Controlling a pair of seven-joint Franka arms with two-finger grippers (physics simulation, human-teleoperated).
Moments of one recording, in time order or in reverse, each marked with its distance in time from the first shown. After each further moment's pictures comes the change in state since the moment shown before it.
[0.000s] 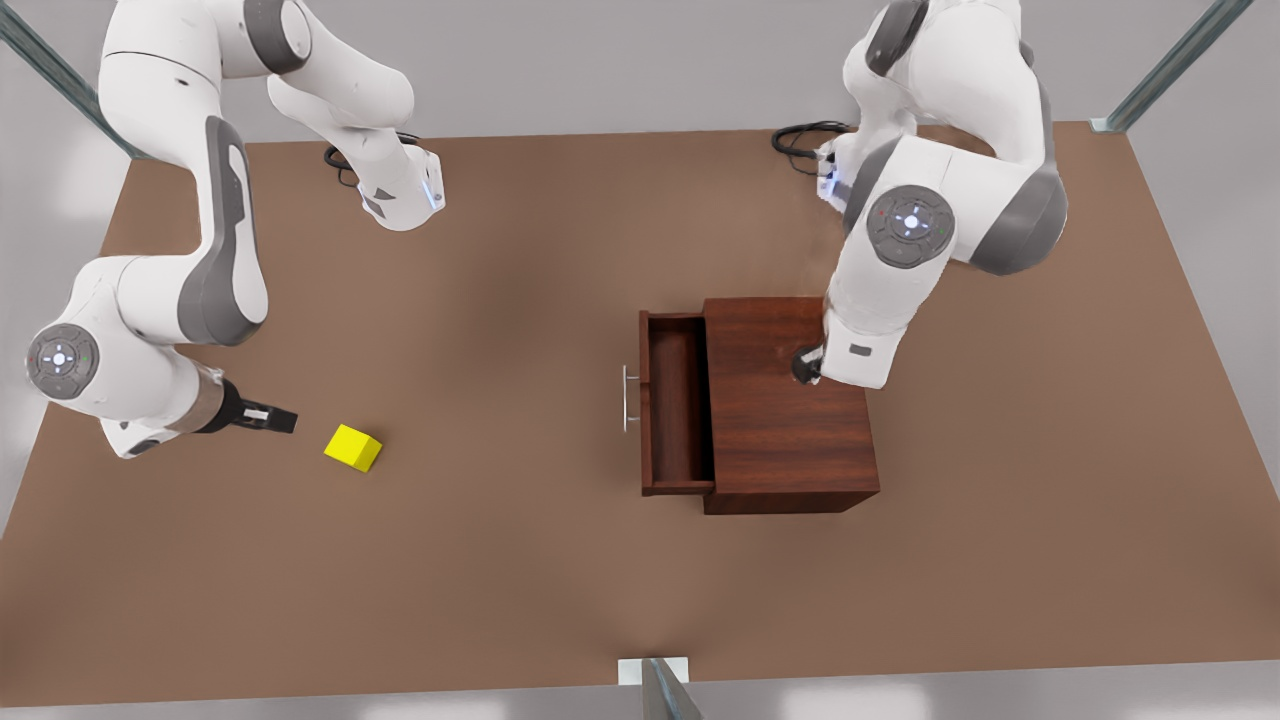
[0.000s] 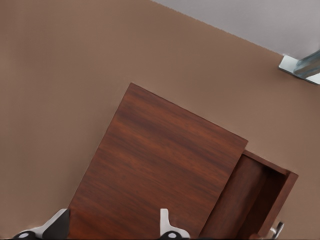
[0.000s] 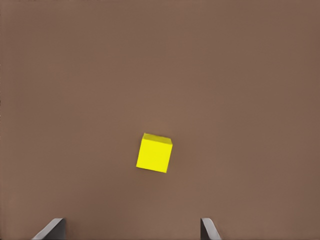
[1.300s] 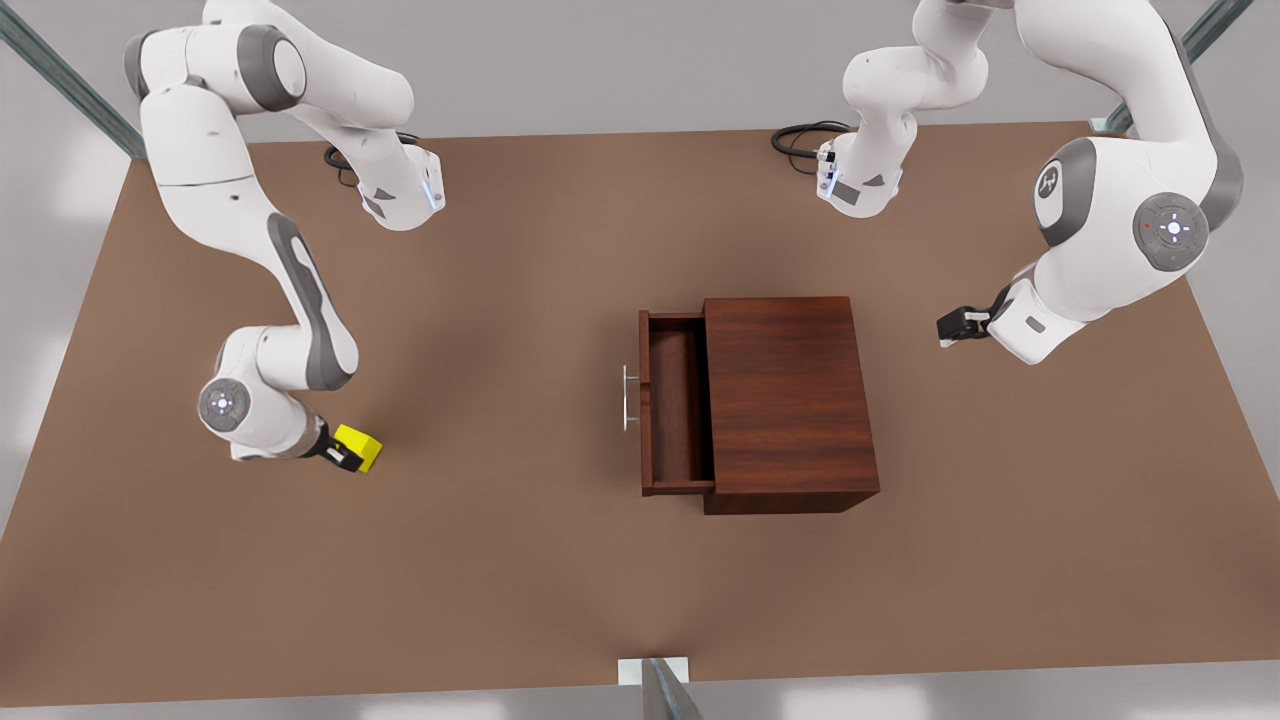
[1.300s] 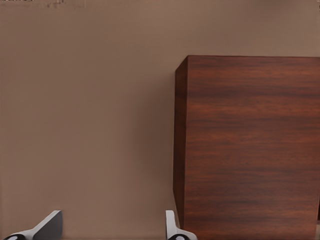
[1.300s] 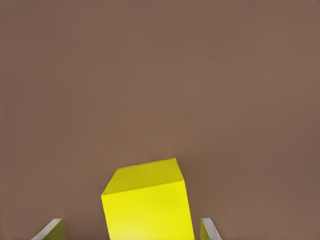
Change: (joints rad) left arm 0.248 -0.288 0.006 -0.489 -0.119 0.236 0.800; right arm -0.066 0.151 0.034 -0.461 -0.045 0.652 0.385
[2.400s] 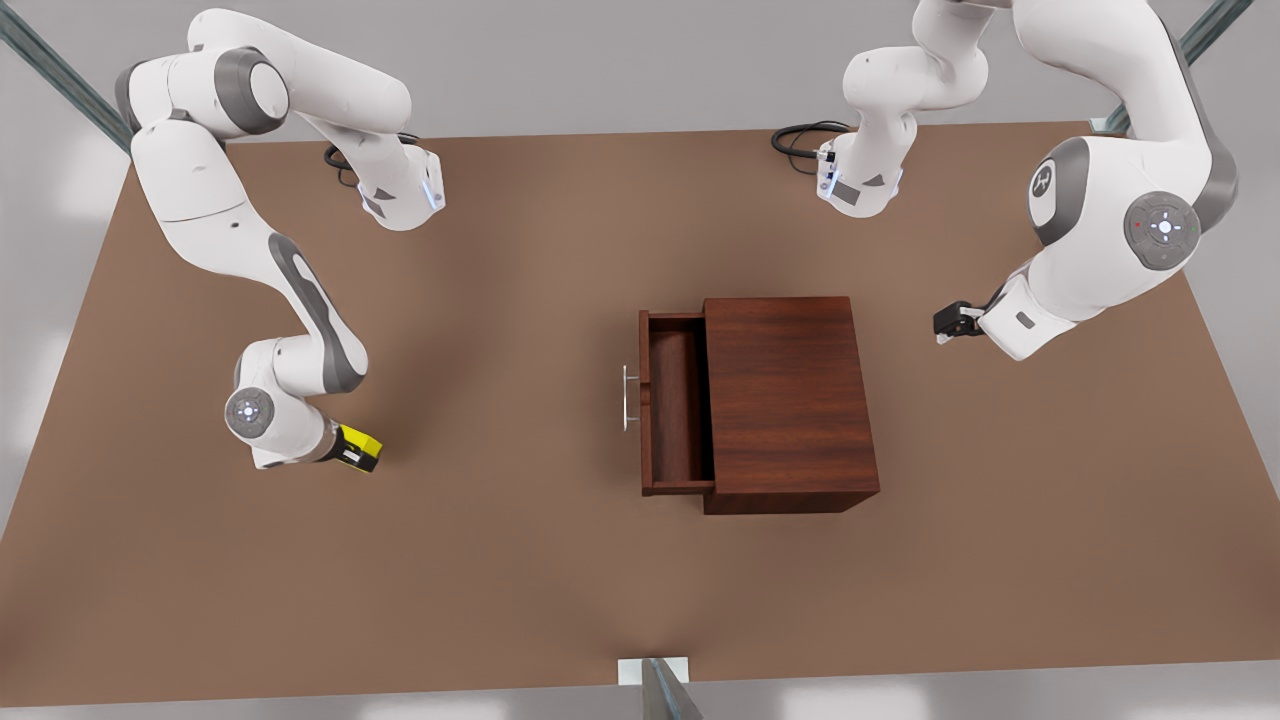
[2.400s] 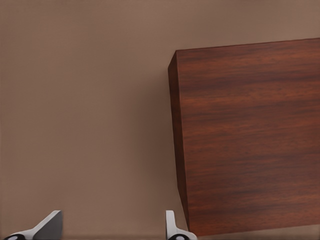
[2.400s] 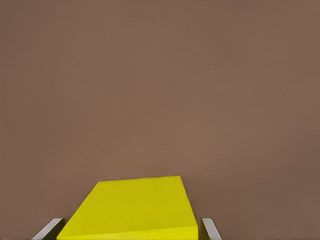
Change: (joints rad) left arm -0.007 -0.002 -0.004 -0.002 0.011 0.000 0.081; right arm -0.142 0.107 0.140 -0.022 -0.162 0.101 0.001
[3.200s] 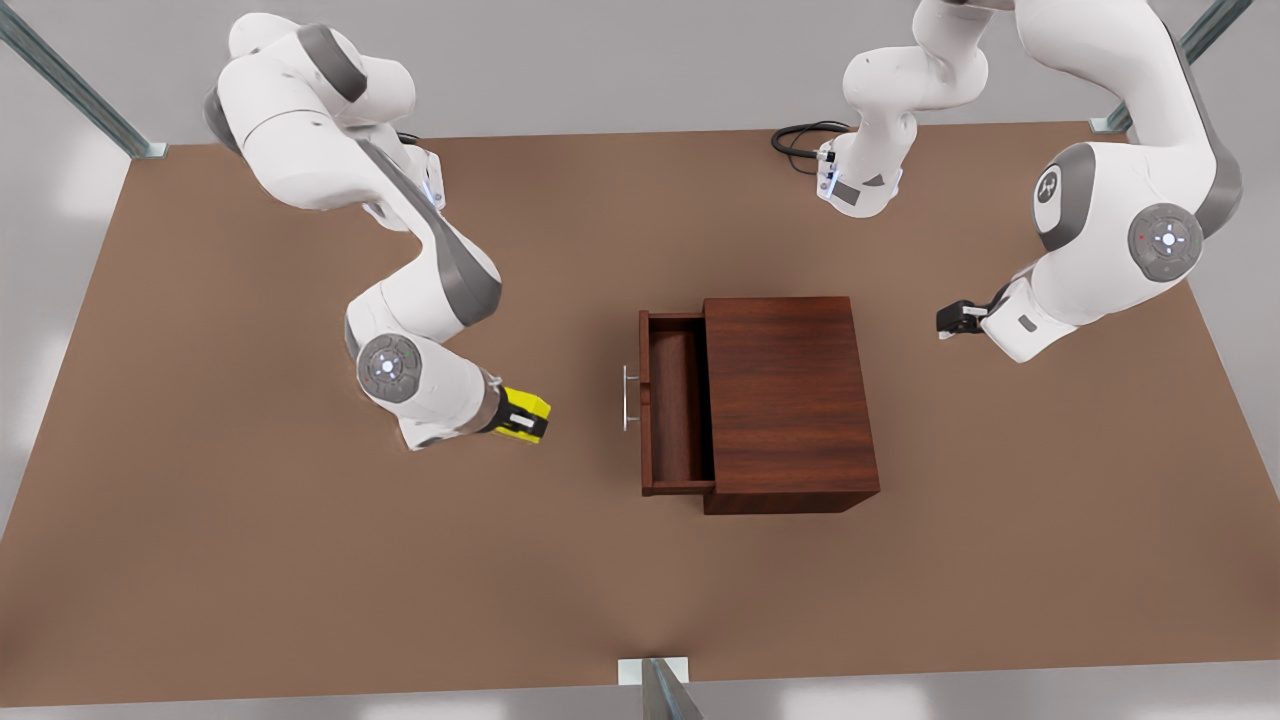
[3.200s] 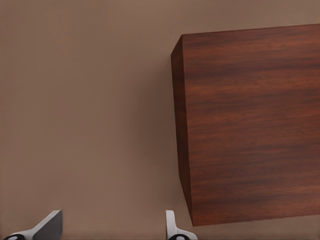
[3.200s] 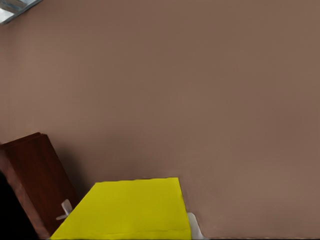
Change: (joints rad) left arm 0.008 0.008 0.006 0.000 -0.003 -0.045 0.006; right arm 0.484 0.041 0.163 0.757 0.258 -0.652 0.323
